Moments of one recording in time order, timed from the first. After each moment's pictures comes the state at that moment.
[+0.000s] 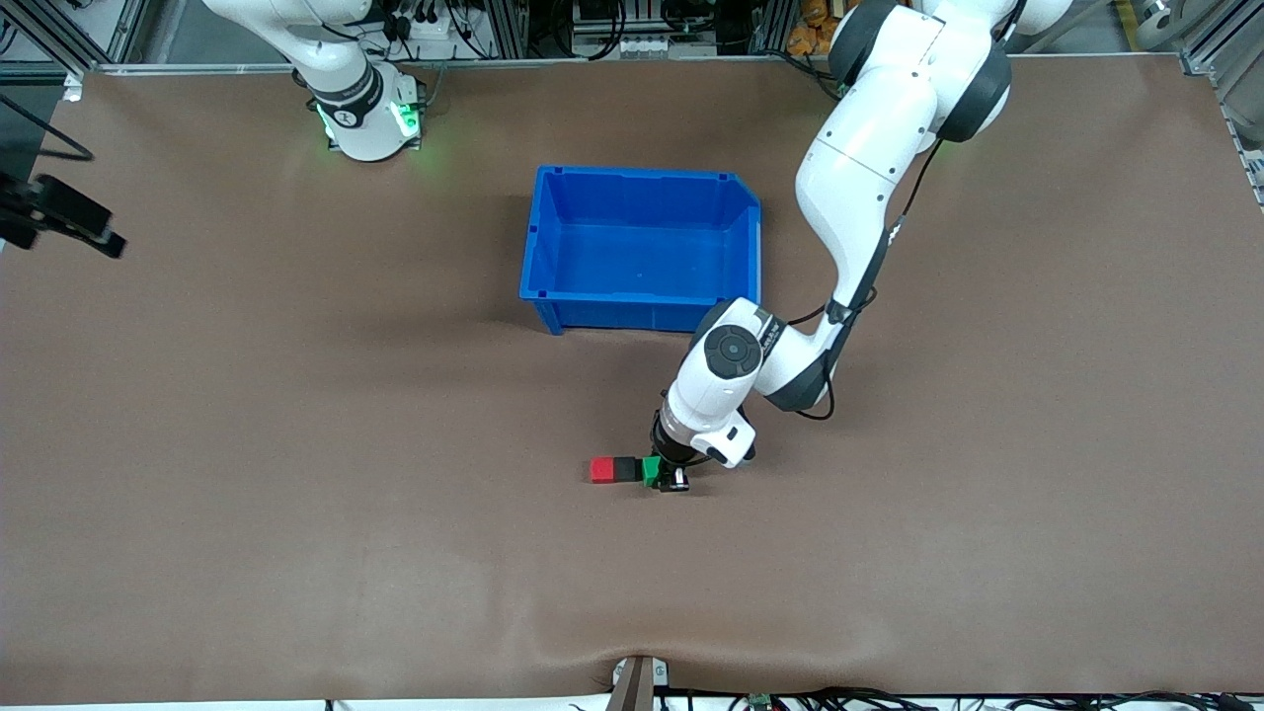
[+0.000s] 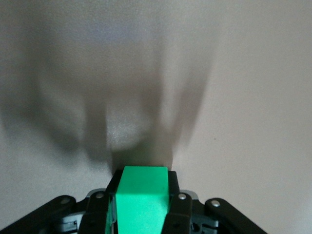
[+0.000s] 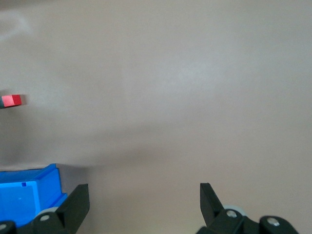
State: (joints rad) left arm -0.59 1.05 -0.07 -1.20 -0.02 2.61 -2.31; right arm -0.04 0.01 0.01 -1.39 0.02 1.44 0.09
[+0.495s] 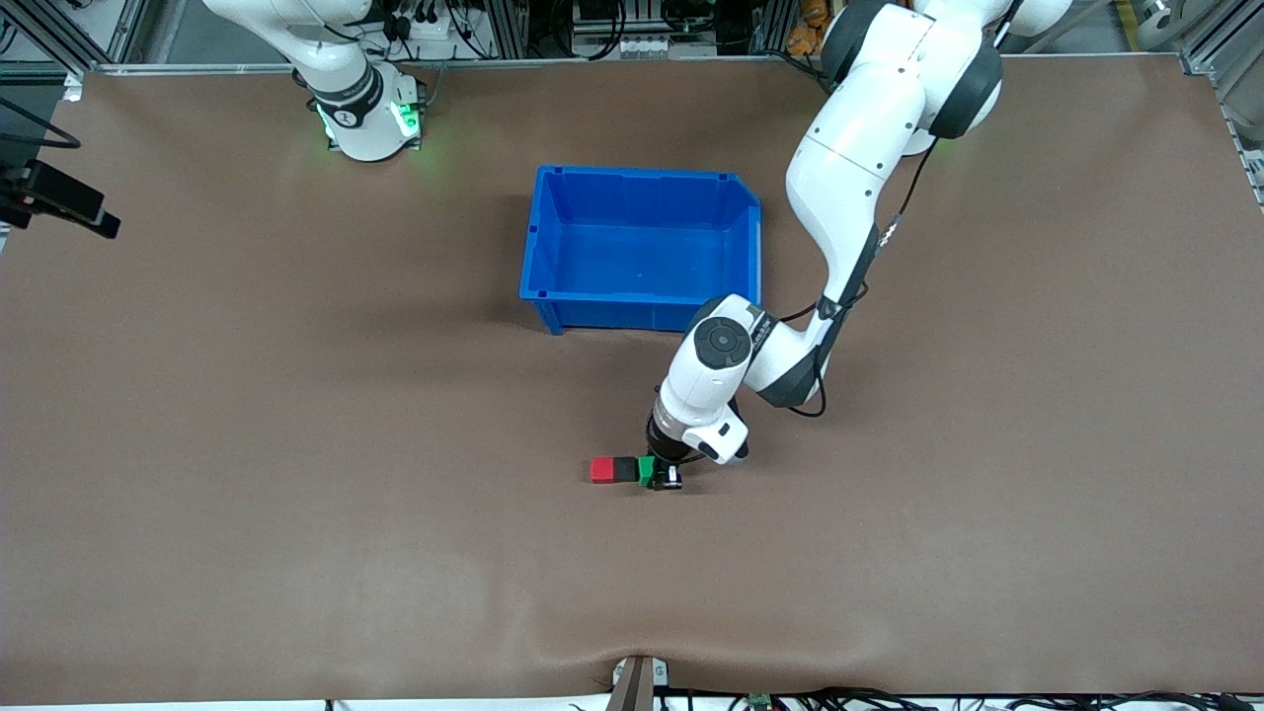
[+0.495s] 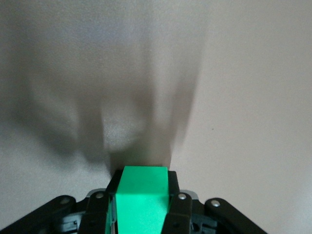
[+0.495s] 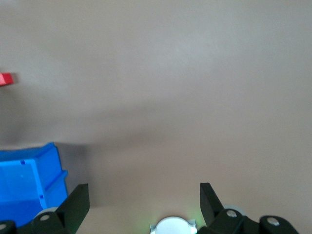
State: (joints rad) left arm -0.63 1.05 -0.03 -1.20 -0.02 2.63 -2.30; right arm -0.05 0.04 -0.03 -1.36 0.04 1.29 0.09
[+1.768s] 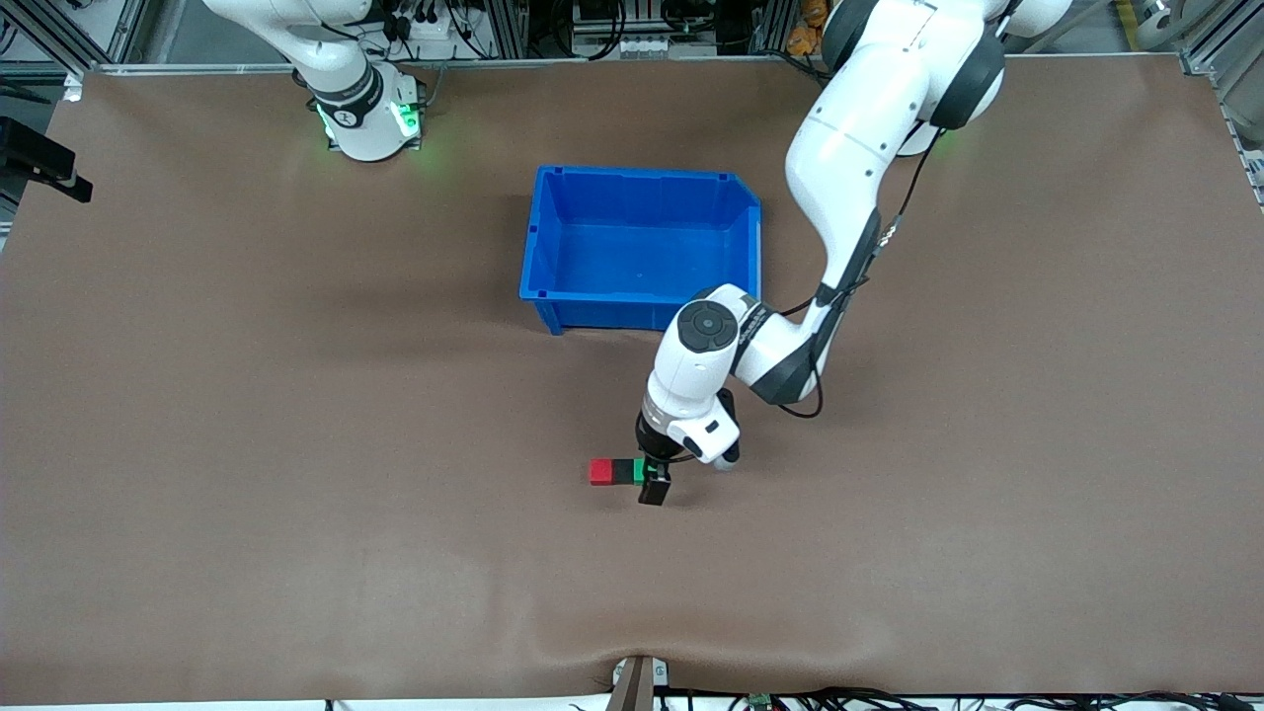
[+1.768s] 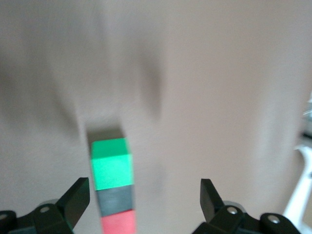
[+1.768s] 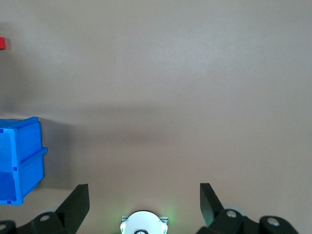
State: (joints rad) left arm -0.64 0.98 0.00 -1.15 0.09 2.51 -2.23; right arm -0.05 -0.04 -0.06 -1.45 0.01 1.32 -0.13
